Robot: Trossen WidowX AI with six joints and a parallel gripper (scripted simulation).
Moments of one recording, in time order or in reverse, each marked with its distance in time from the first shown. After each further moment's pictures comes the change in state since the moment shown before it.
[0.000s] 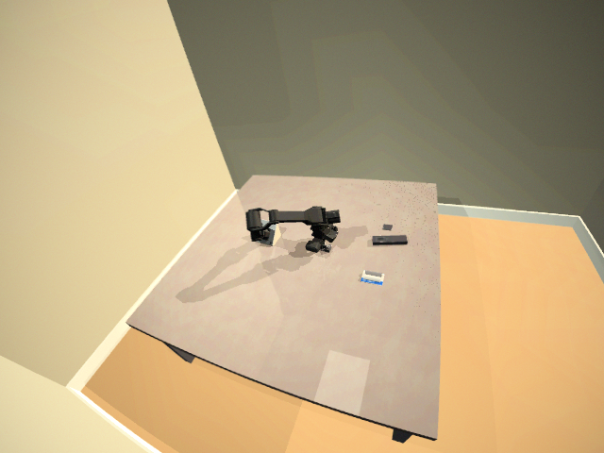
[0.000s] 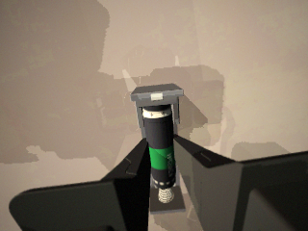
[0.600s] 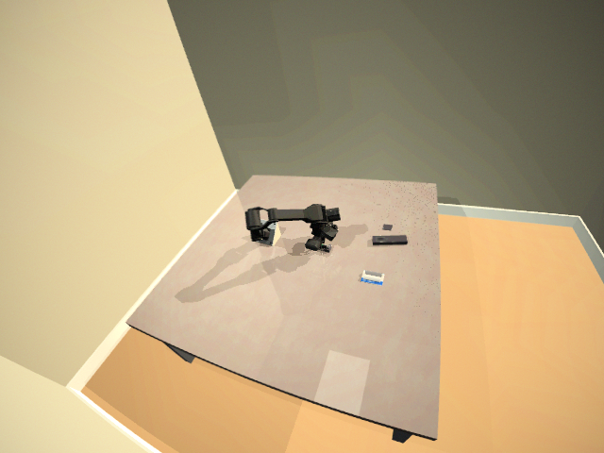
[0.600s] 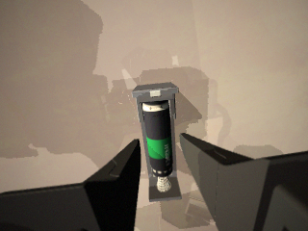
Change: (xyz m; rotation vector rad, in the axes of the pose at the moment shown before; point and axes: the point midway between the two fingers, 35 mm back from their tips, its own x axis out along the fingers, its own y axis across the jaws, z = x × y) arm -0.011 0.000 0.000 -0.003 0.003 -0.003
